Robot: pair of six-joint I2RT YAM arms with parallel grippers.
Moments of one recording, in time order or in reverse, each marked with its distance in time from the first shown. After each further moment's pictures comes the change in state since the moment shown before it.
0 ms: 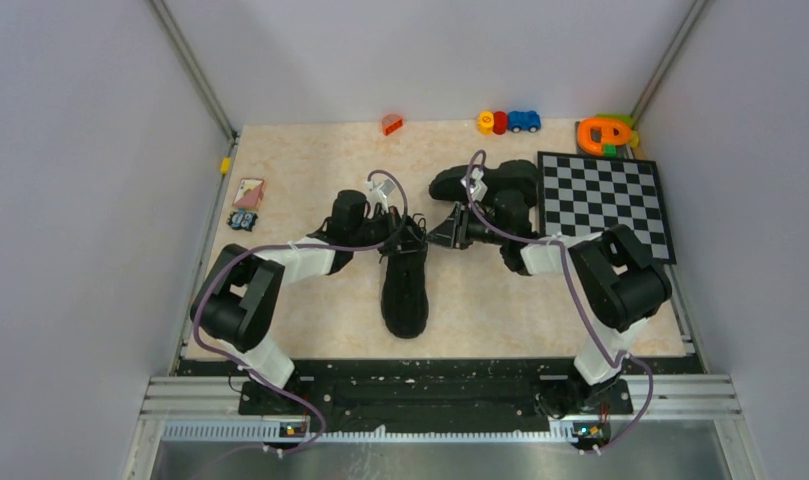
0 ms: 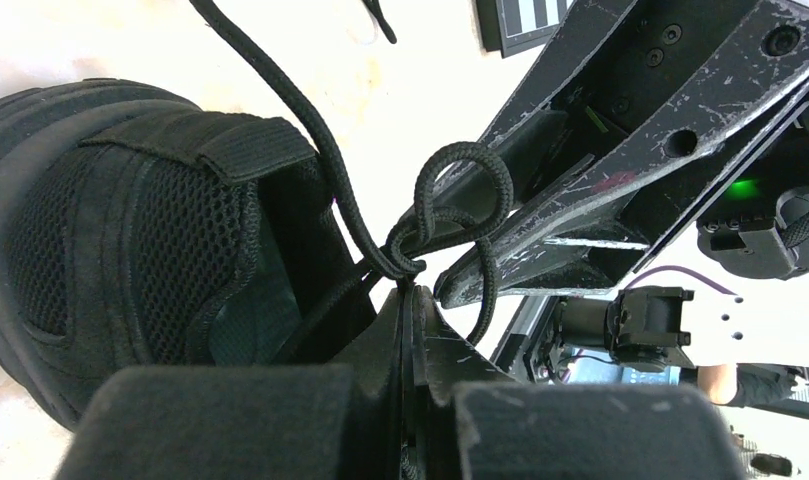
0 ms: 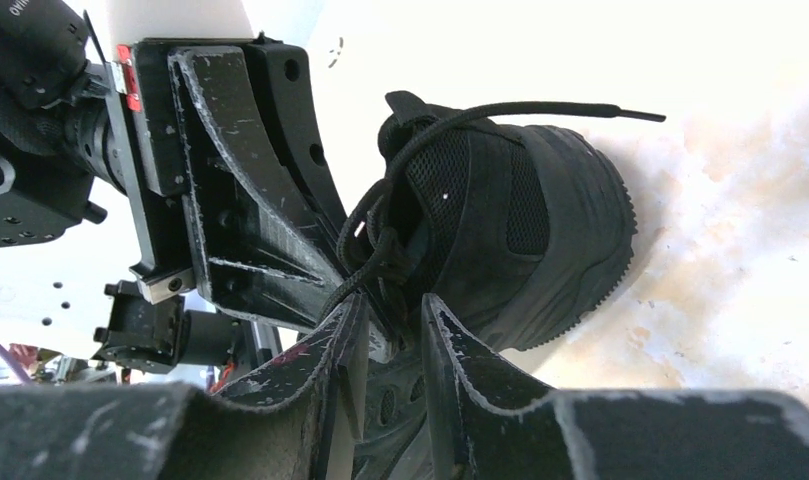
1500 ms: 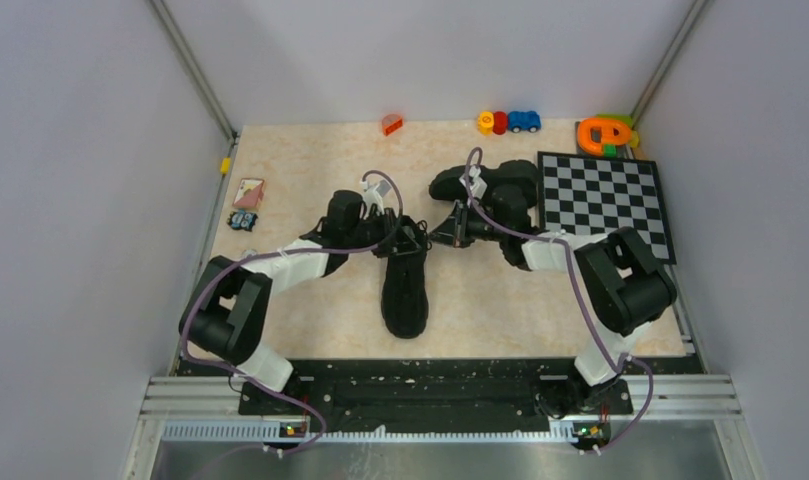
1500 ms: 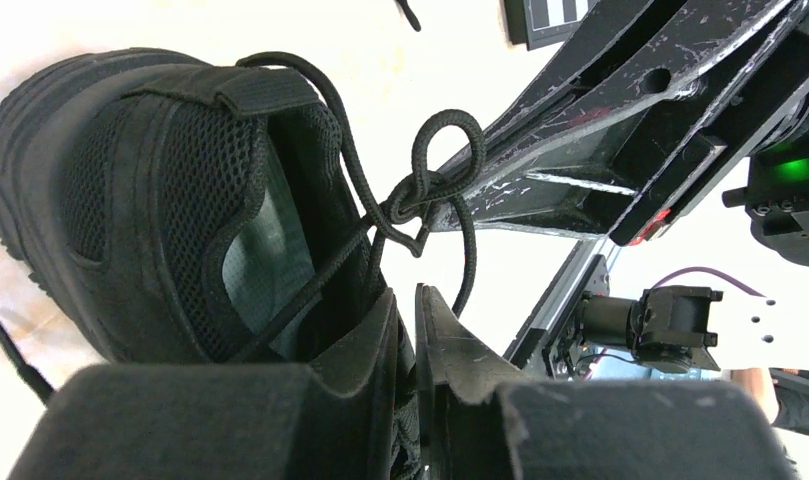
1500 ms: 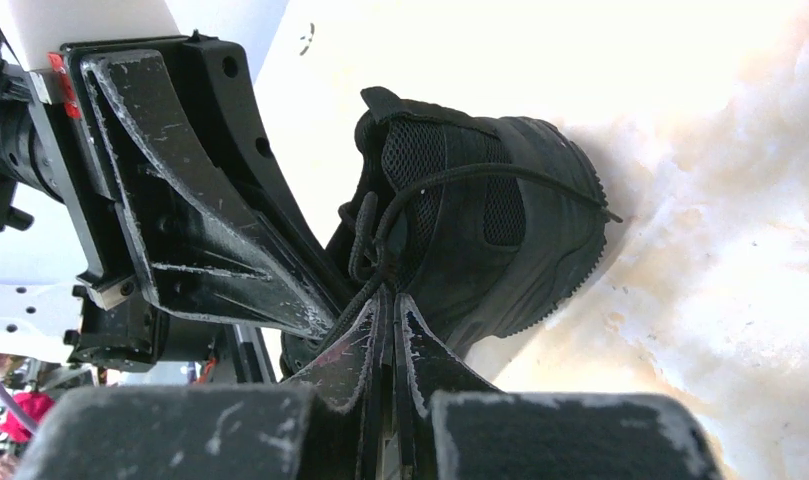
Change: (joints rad) left arm 0.003 -0.081 -0.007 -0.121 -0.052 0.060; right arm 0.003 -0.023 0.043 -0.148 0.017 -0.061
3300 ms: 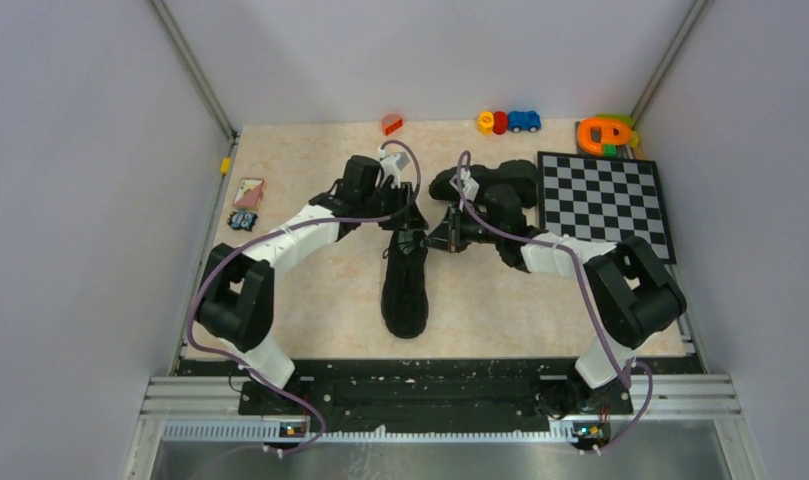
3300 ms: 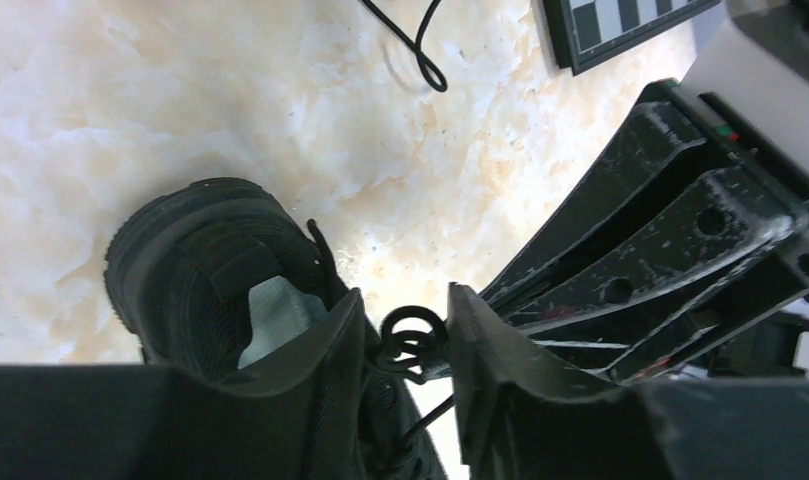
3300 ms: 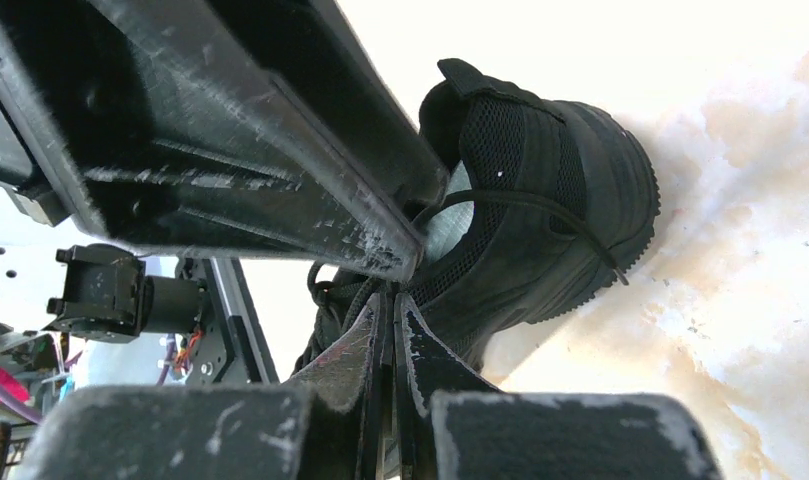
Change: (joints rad) left arm -0.032 0.089 0.376 -0.406 -0.125 0.236; right arm 0.064 -0.078 0.022 -0.144 0.040 -0.105
